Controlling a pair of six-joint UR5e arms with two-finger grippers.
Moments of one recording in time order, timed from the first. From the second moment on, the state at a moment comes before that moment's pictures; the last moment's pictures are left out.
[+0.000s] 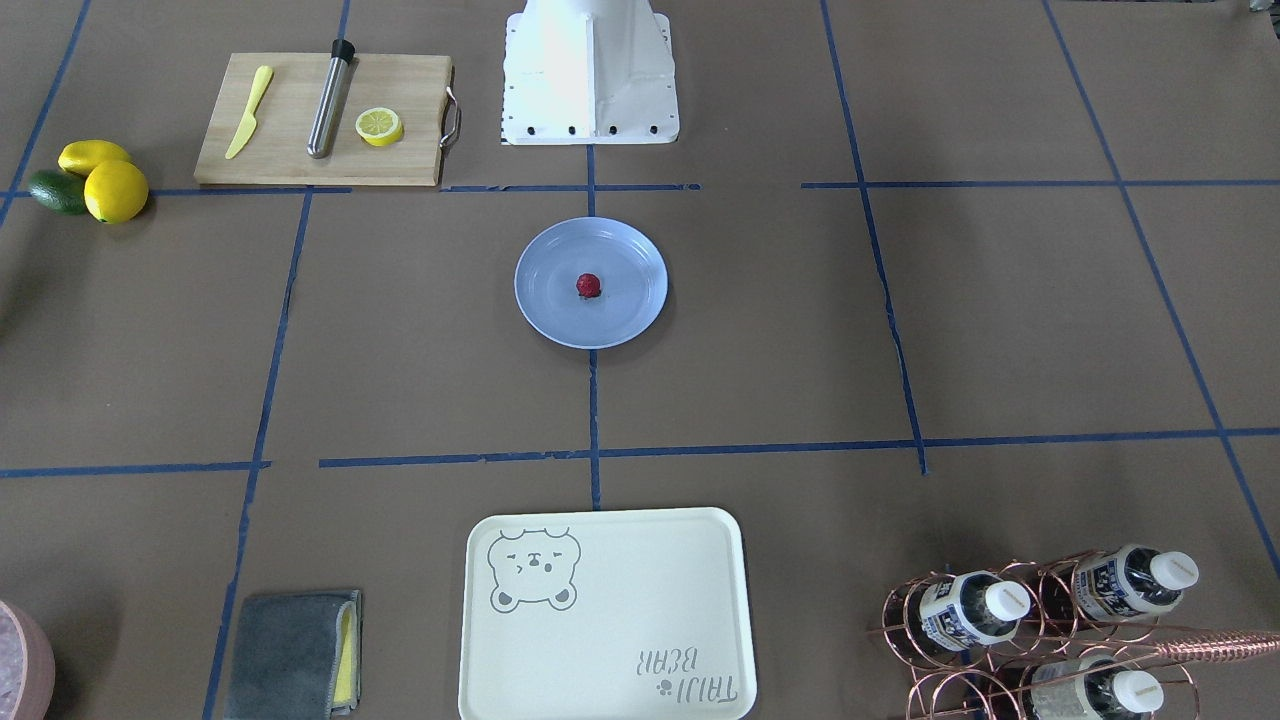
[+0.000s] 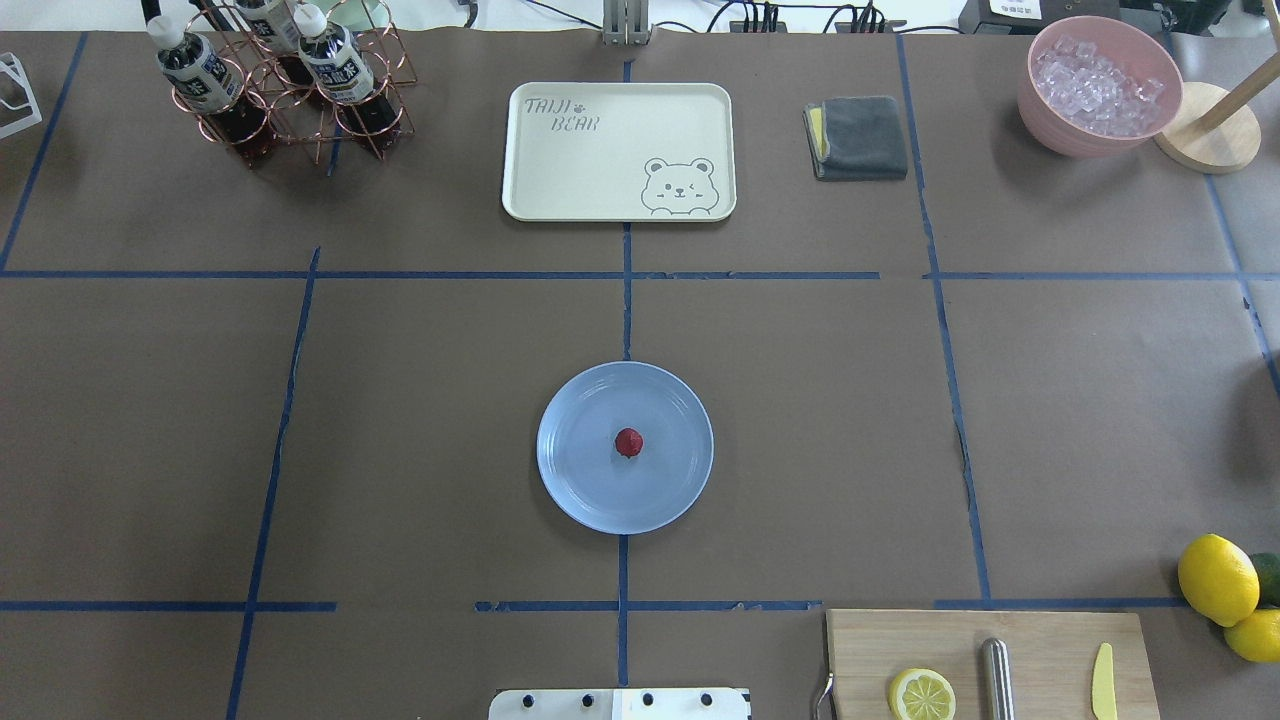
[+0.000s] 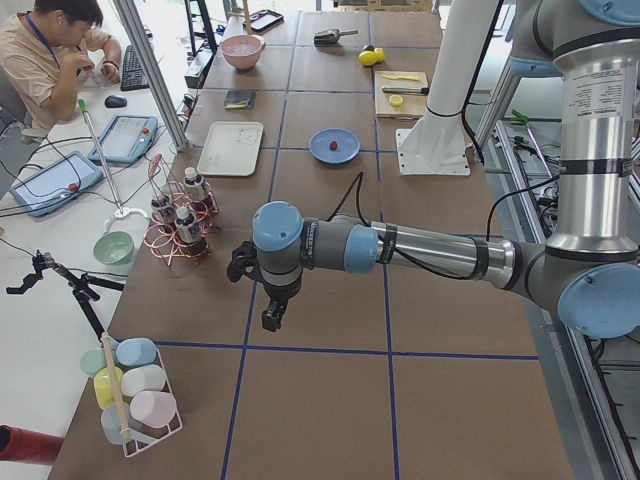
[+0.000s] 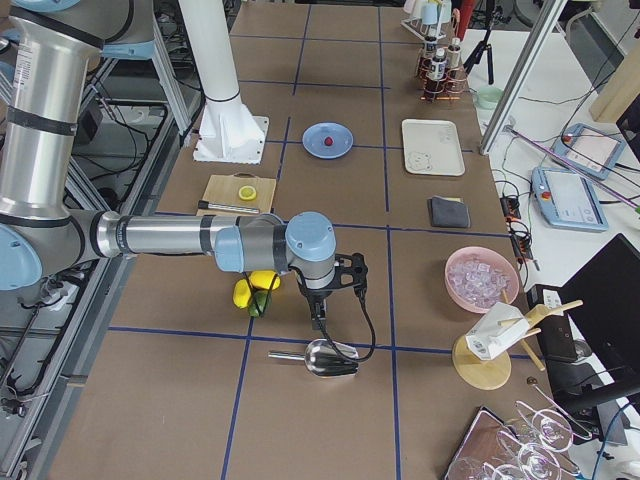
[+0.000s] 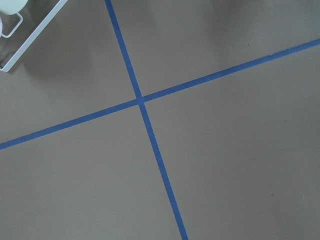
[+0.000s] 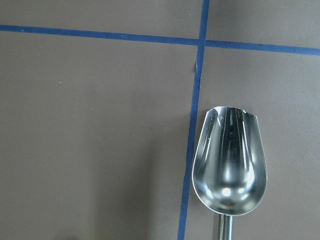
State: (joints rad) left arm -1.56 -1.51 -1.79 -1.52 -2.37 0.24; right arm 1.56 -1.84 1.87 -1.53 2.40 -0.04
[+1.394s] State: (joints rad) left arm -1.57 -1.49 -1.74 -1.58 -2.37 0.14; right arm 1.54 -1.82 1.88 -1.58 2.36 -0.03
